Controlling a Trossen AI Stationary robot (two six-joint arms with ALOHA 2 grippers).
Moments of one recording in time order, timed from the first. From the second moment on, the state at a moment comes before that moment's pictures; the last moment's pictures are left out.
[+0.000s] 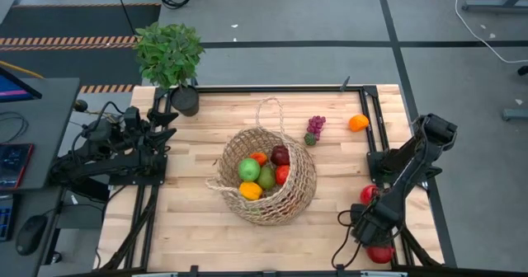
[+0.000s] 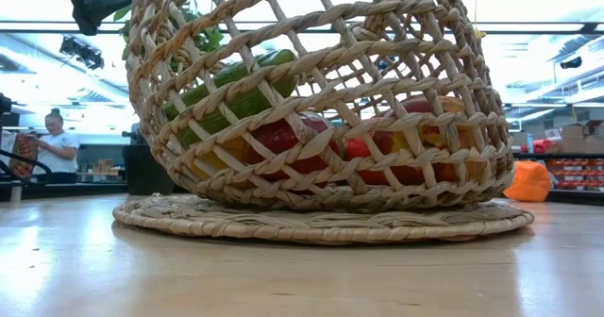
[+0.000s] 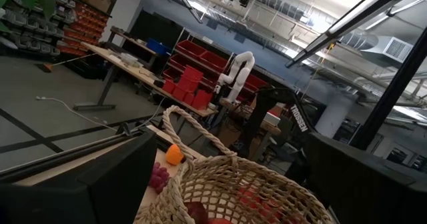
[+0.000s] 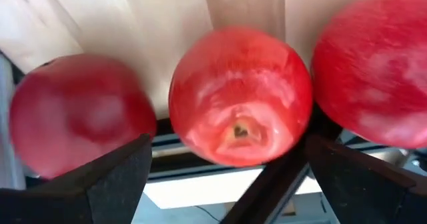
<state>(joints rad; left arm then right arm) 0.18 0.01 0.45 -0.21 -0.13 -0.49 0.94 1.55 0.96 -1.11 -0.39 1.19</state>
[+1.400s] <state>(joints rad) 0.18 0.01 0.45 -0.21 -0.13 -0.49 0.74 1.56 1.19 -1.19 0.01 0.89</state>
